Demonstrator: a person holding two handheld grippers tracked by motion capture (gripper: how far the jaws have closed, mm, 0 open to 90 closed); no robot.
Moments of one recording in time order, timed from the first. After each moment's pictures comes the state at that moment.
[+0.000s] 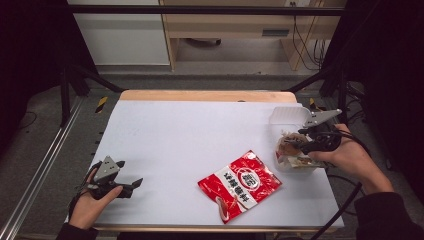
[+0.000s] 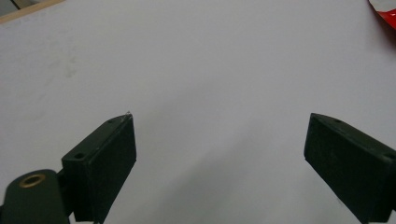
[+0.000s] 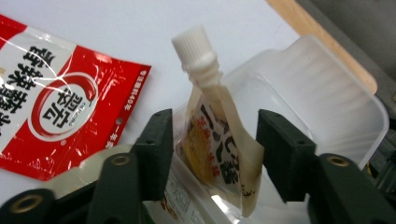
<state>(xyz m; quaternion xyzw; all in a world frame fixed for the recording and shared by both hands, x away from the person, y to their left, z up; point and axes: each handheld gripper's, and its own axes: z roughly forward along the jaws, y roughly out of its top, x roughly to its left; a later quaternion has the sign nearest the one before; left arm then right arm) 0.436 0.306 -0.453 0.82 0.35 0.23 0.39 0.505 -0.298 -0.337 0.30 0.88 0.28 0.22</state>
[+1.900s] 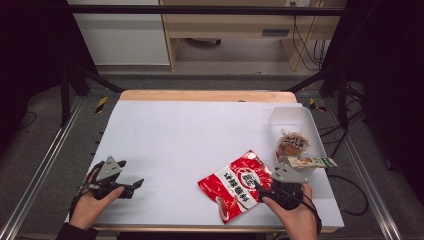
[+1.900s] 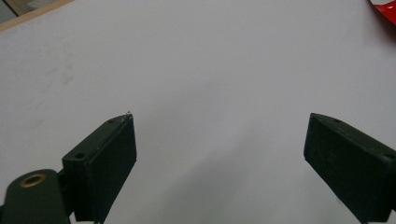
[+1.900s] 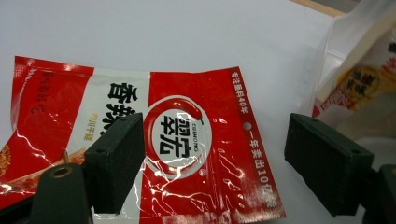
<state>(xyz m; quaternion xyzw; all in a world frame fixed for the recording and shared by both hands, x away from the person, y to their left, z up) 0.436 0.302 -0.452 0.83 0.34 0.23 0.38 0.390 -0.198 -0.428 0.44 0.77 0.36 0.29</state>
